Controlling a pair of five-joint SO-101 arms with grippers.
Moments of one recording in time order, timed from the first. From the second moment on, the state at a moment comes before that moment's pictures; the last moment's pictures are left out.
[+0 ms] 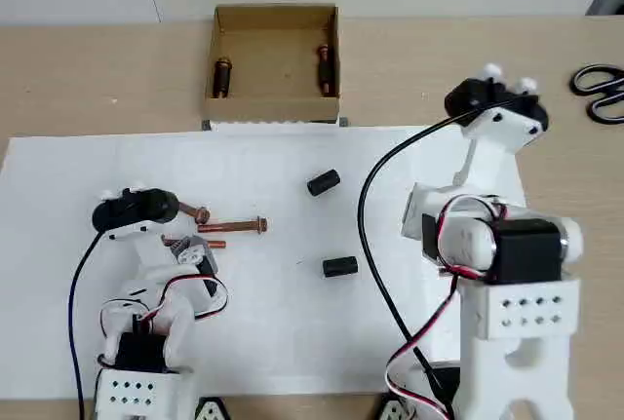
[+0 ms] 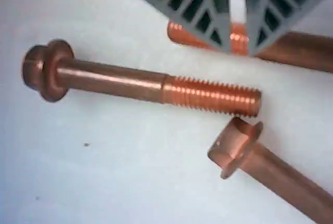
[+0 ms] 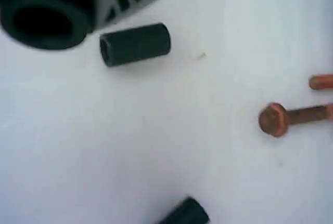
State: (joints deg) left arm -0.3 -86.2 91.2 50.6 25.1; right arm -7.6 -41.1 13.5 98.2 -19.8
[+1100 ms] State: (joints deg) left arm -5.7 -86.3 61.0 63.6 7.3; right arm -7.6 -48.9 20.4 98.2 -19.8
